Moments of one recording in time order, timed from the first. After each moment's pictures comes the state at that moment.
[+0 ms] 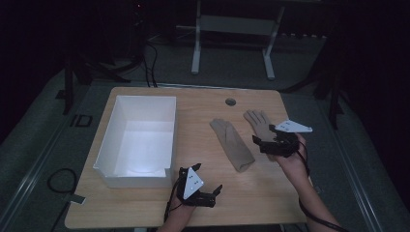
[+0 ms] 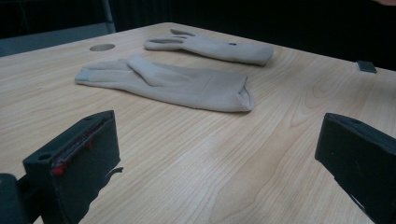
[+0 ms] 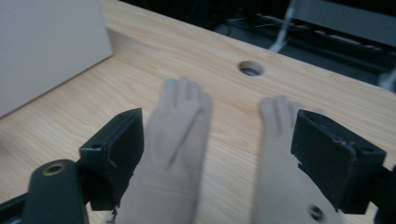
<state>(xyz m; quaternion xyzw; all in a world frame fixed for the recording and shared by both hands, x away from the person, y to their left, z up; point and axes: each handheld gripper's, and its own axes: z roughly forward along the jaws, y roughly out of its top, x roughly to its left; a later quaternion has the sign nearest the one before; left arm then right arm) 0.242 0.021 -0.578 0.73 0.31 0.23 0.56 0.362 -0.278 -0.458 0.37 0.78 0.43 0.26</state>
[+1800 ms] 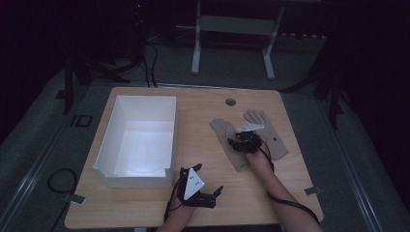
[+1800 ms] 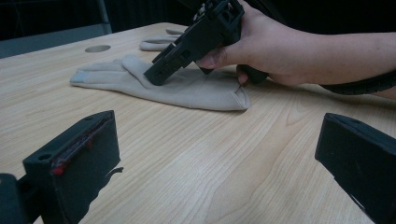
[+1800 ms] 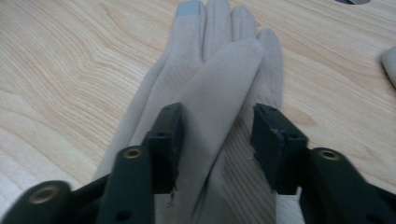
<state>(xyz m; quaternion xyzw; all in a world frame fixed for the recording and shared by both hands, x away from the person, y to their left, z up) 0.241 0.020 -0.577 0.73 0.30 0.23 0.56 0.432 -0.214 -0.566 0.38 0.83 0.35 0.20</state>
